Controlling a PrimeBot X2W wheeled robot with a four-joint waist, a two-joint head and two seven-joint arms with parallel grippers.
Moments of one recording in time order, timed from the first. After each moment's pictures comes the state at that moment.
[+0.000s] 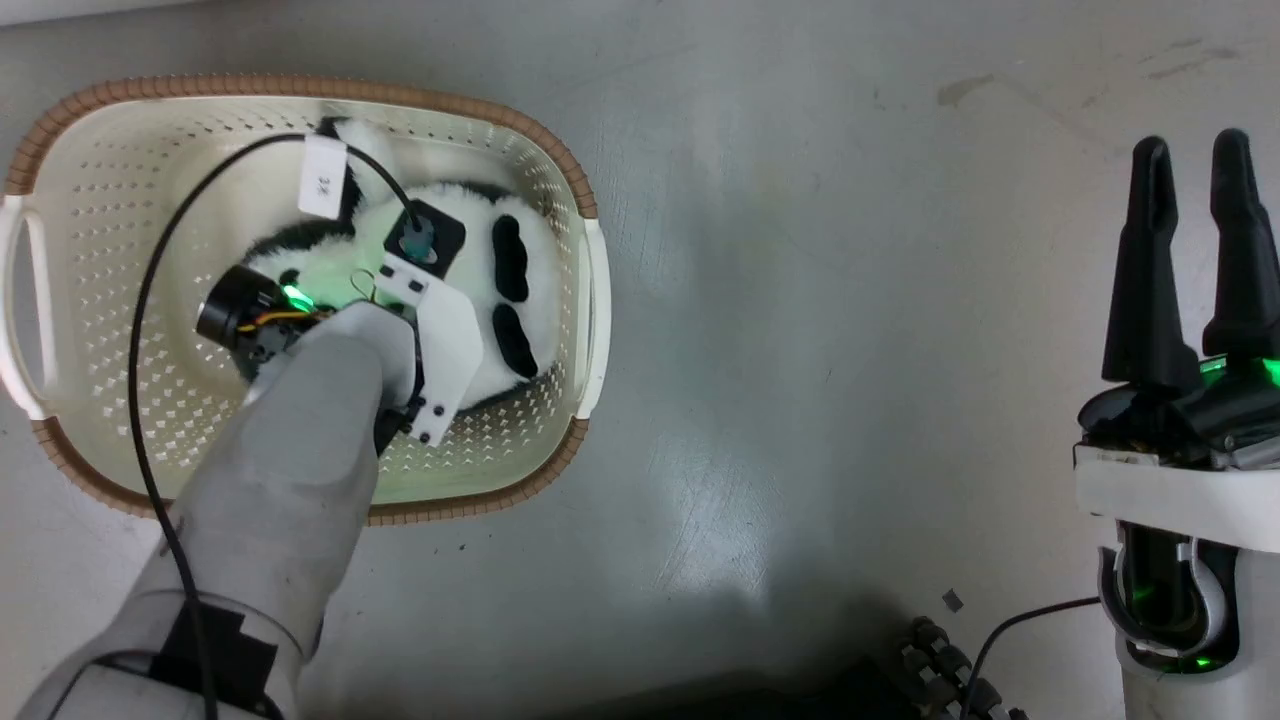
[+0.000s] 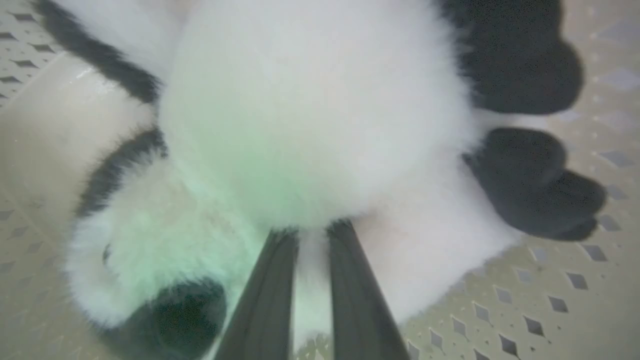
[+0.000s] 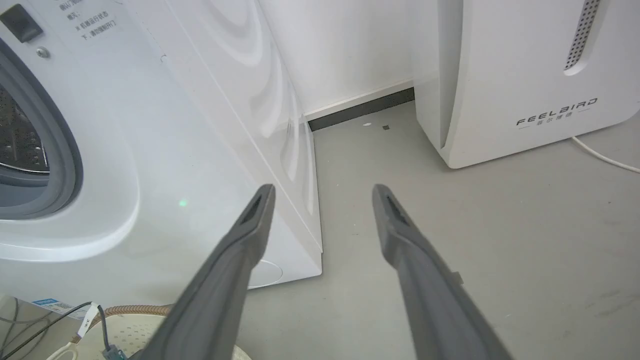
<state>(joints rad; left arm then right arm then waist) -0.99 0.19 -0.47 1.12 -0.08 -0.11 0.28 -0.31 -0.05 0.01 -0.24 0.47 0.13 -0.23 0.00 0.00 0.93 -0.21</state>
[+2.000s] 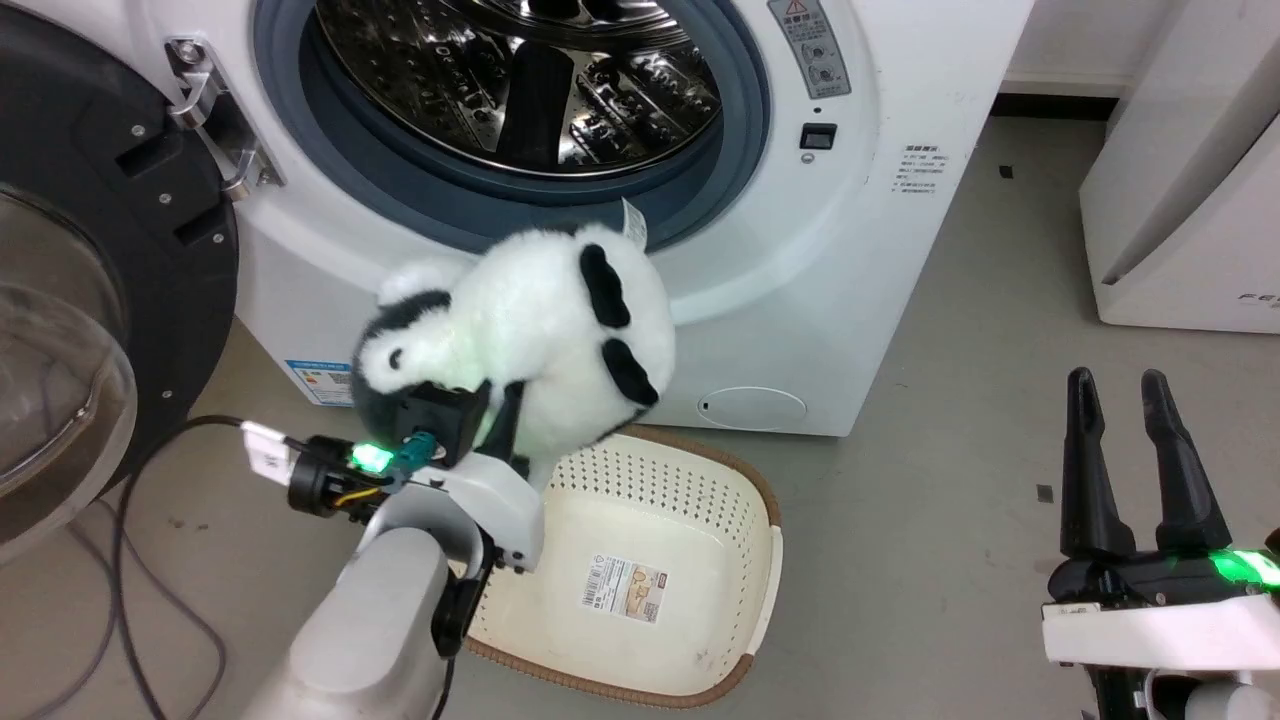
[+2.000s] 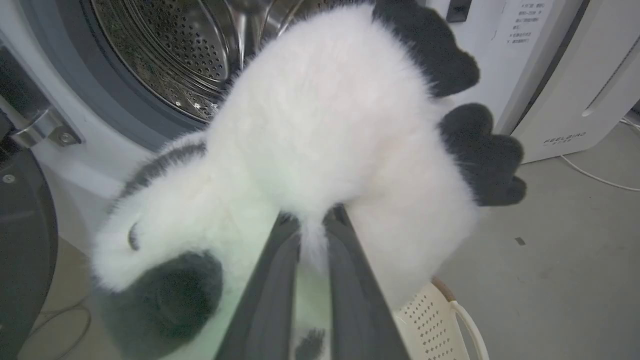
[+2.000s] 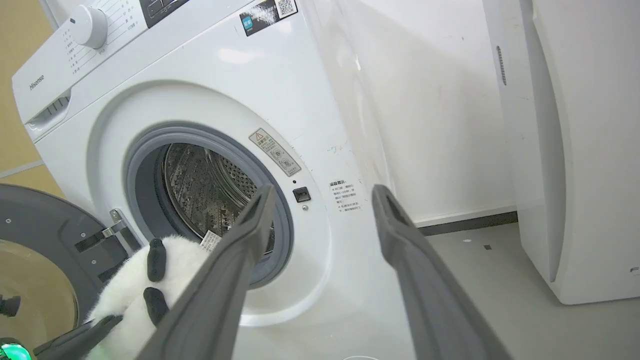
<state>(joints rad) -0.57 0.17 -0.49 0.71 -0.34 0.05 -0.25 -0.05 -0.05 -0.03 -0.11 0.40 0.13 -0.26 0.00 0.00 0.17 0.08</state>
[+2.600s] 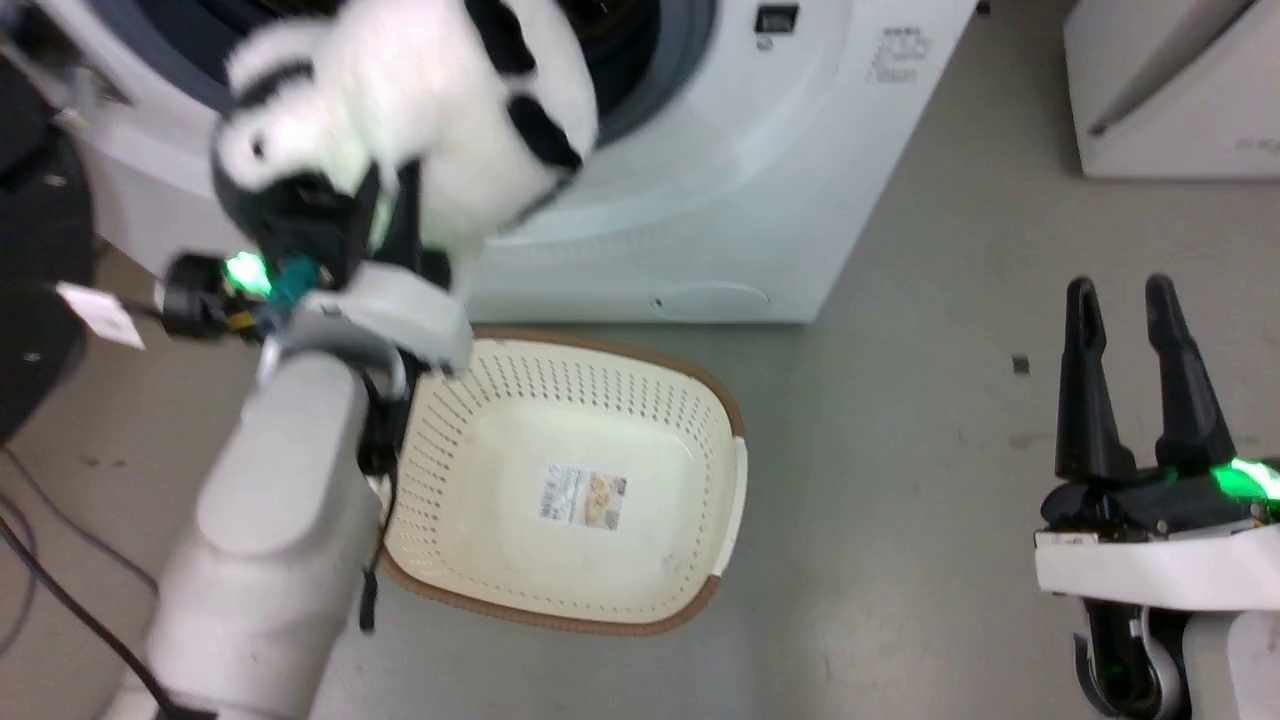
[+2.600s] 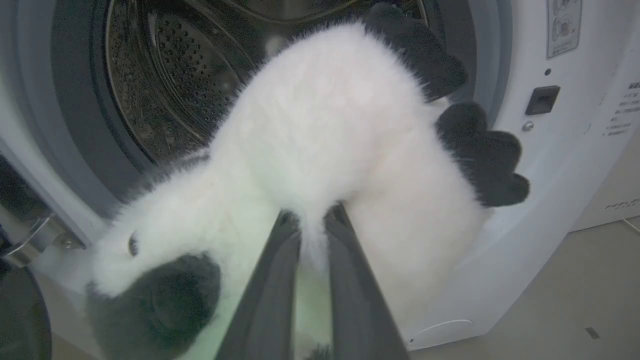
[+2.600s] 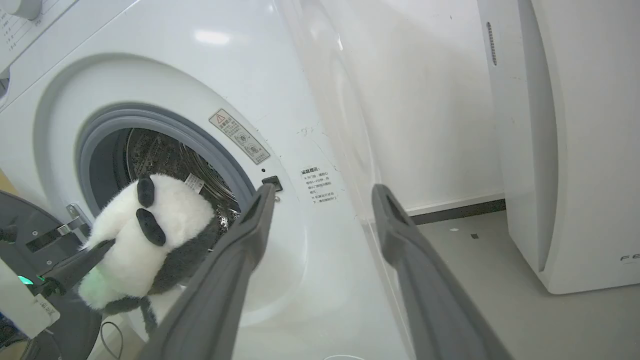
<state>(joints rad) -0.74 0.20 -0.29 0.58 -0.23 0.08 -0.26 -0.16 -0.05 0.00 -0.14 0.40 0.13 -0.26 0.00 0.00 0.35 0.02</state>
